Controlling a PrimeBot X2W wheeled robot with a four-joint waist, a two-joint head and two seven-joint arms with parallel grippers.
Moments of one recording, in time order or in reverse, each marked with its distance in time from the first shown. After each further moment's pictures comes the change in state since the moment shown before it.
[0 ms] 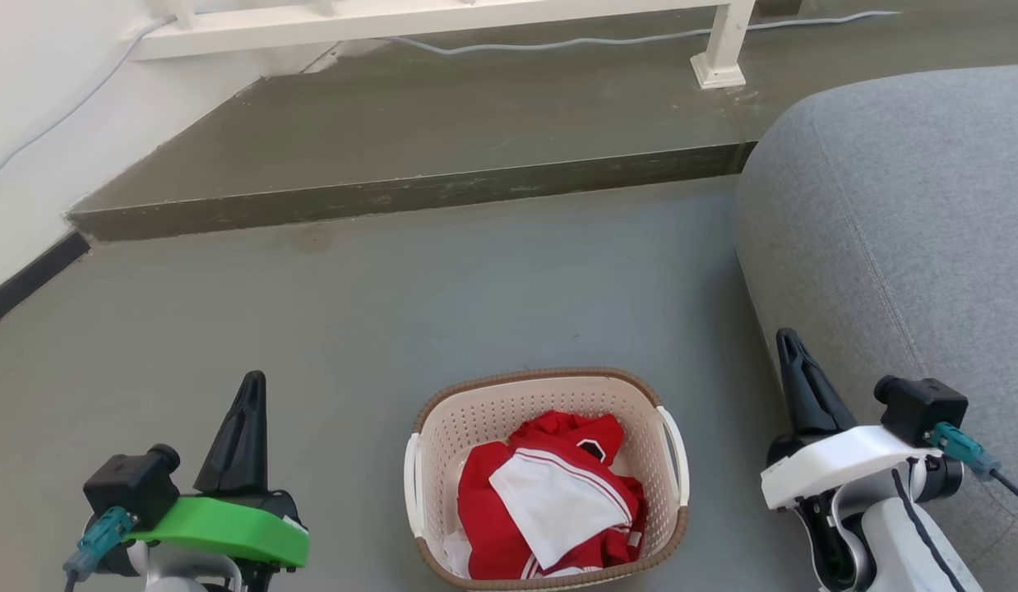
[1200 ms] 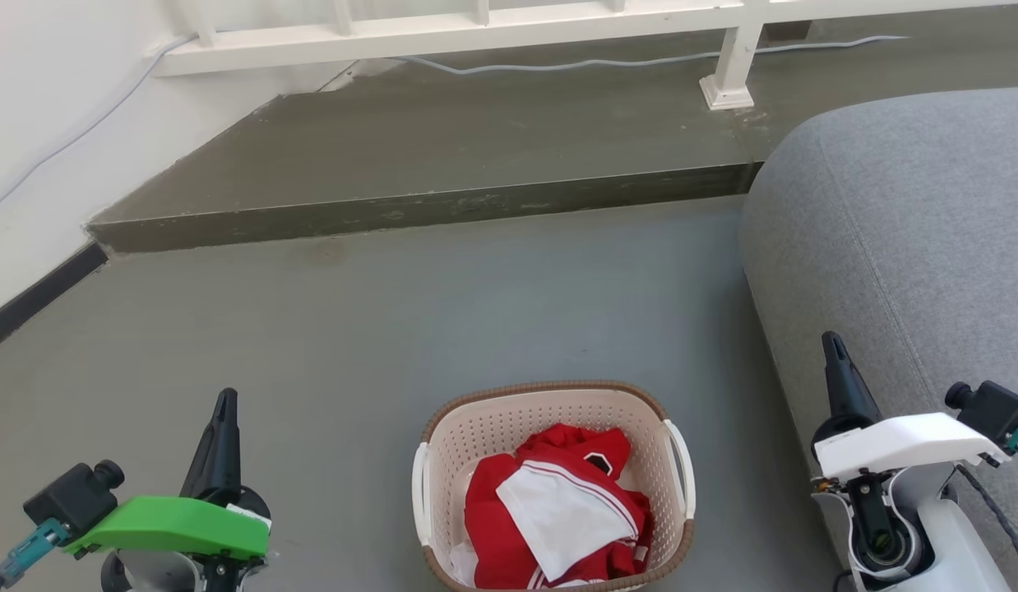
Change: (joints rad) left arm 0.007 -0.004 0.047 0.020 -0.438 0.001 0.107; right arm 0.000 0.000 -0.086 -0.006 0.482 0.009 0.125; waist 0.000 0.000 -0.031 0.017
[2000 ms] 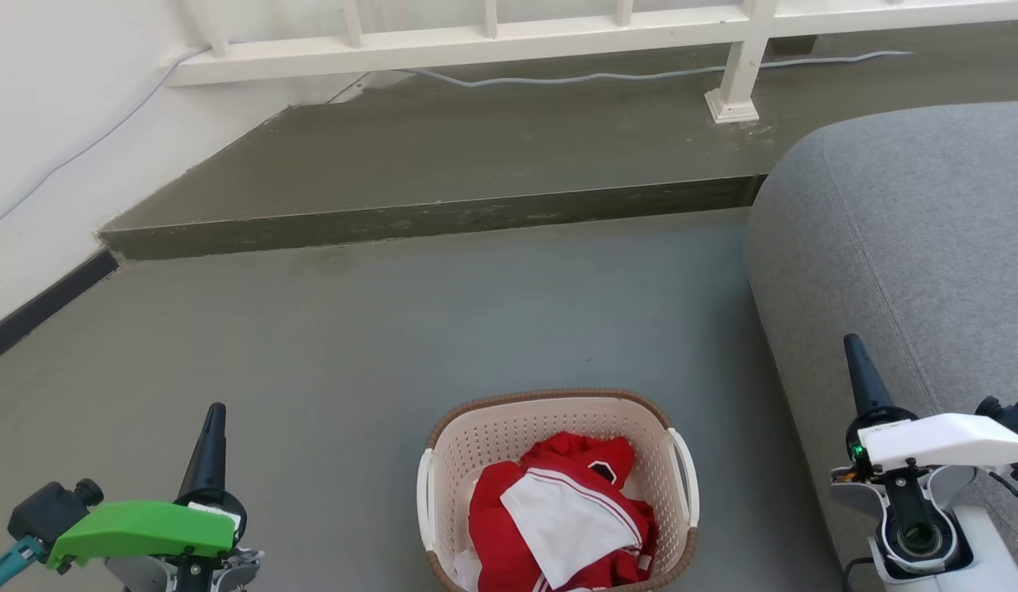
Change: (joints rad) left arm -0.005 0.001 0.035 0.040 -0.283 0.000 0.071; right arm 0.000 -0.003 -0.058 0.000 0.308 0.009 0.083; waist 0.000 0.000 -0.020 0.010
